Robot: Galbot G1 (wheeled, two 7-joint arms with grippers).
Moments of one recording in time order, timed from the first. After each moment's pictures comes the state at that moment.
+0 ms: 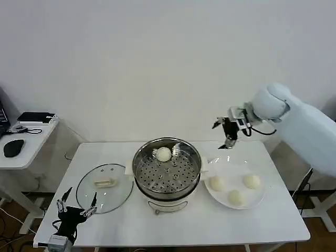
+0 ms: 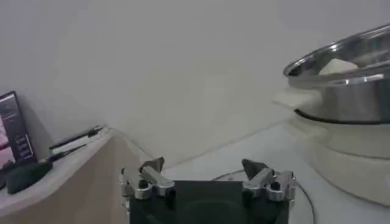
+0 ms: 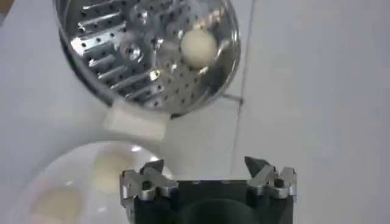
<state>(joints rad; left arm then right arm) 1.69 -1.29 -0.75 -2.05 0.05 0.04 0.04 0.12 0.70 -0.59 1.46 -0.04 -0.34 -1.24</state>
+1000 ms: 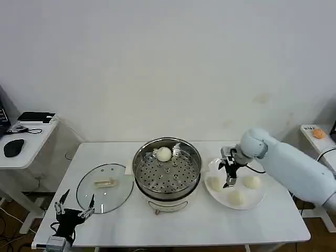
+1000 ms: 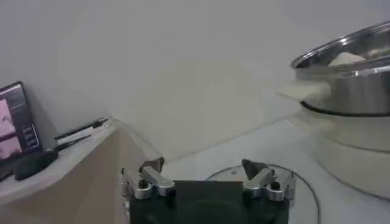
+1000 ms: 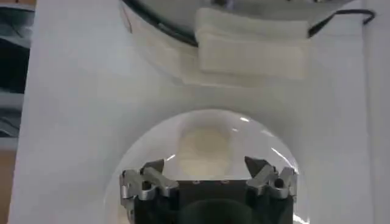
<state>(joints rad) 1.68 -1.30 -0.76 -2.02 0.03 0.03 0.04 -0.09 0.80 -0.64 1.33 -0.17 -0.39 -1.20</state>
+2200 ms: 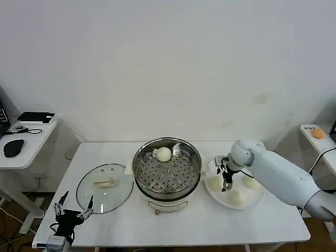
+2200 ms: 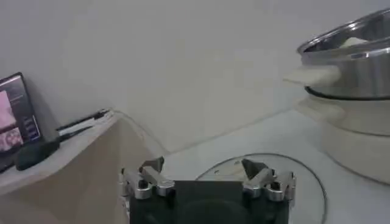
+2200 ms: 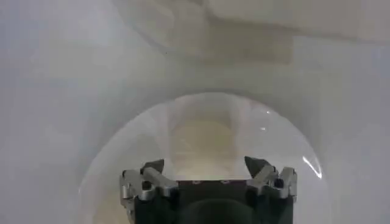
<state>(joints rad) 1.67 -1.29 -0.77 -1.98 0.03 0.03 0.04 -0.14 0.89 -0.65 1.21 -0.28 -0.36 -1.15</state>
